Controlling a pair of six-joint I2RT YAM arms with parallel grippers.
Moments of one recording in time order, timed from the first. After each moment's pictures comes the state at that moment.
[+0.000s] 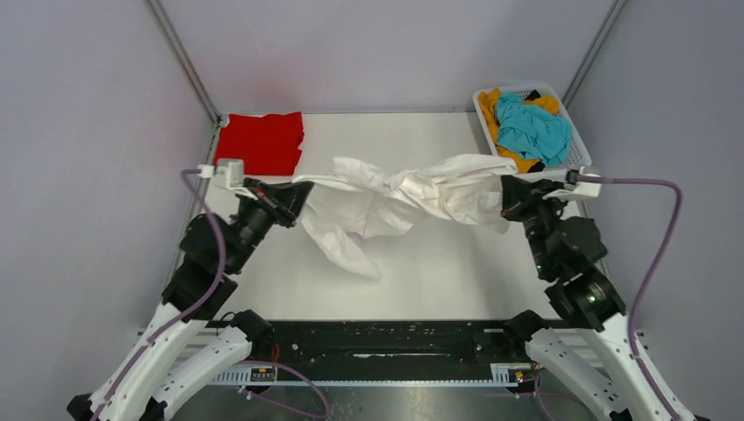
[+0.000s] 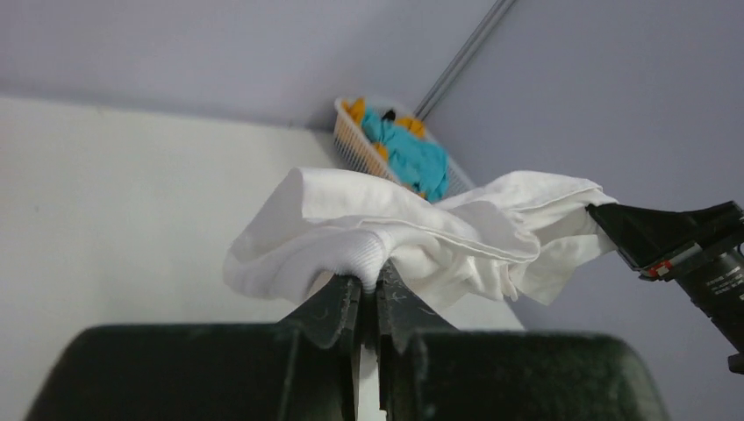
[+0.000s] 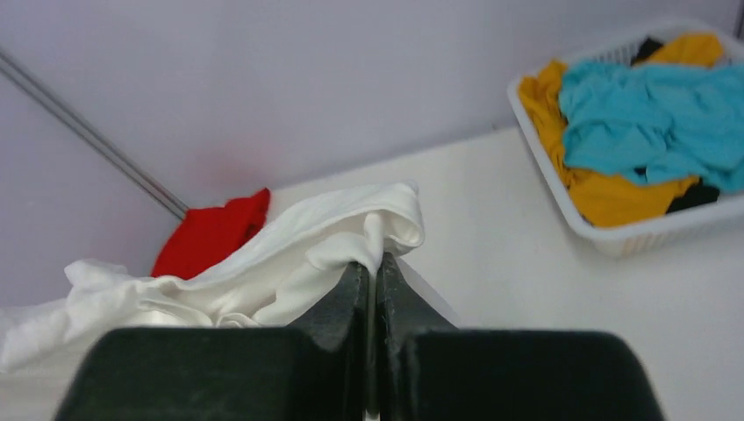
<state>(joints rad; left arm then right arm) -0.60 0.64 0.85 -0.15 -0.07 -0.56 0.52 0.60 0.81 -0.22 0.44 0.43</state>
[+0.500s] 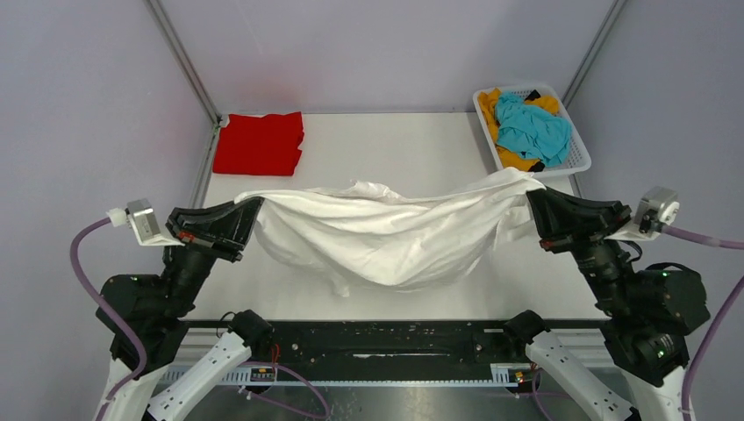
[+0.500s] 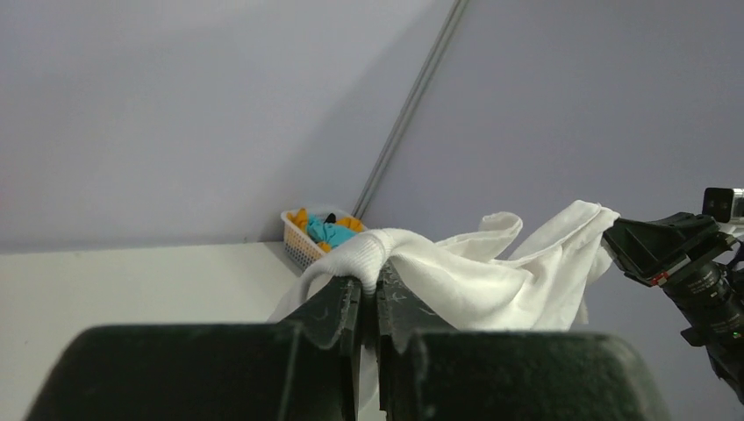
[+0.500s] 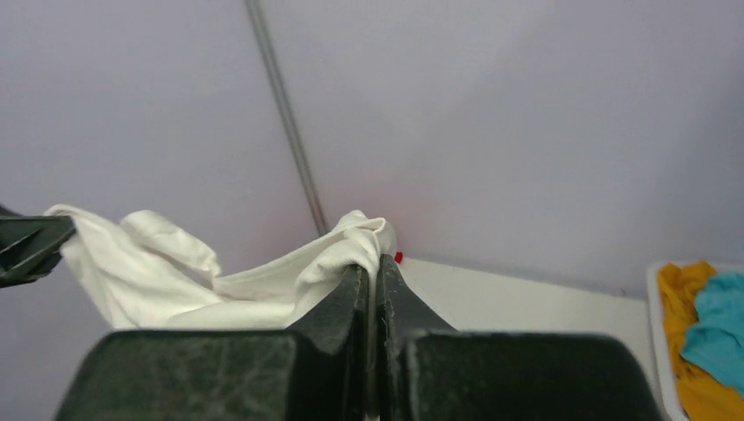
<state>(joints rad) -0.60 0.33 0.96 -0.21 -0.05 -0.48 0.52 0.42 1.10 -0.29 0.04 0.24</state>
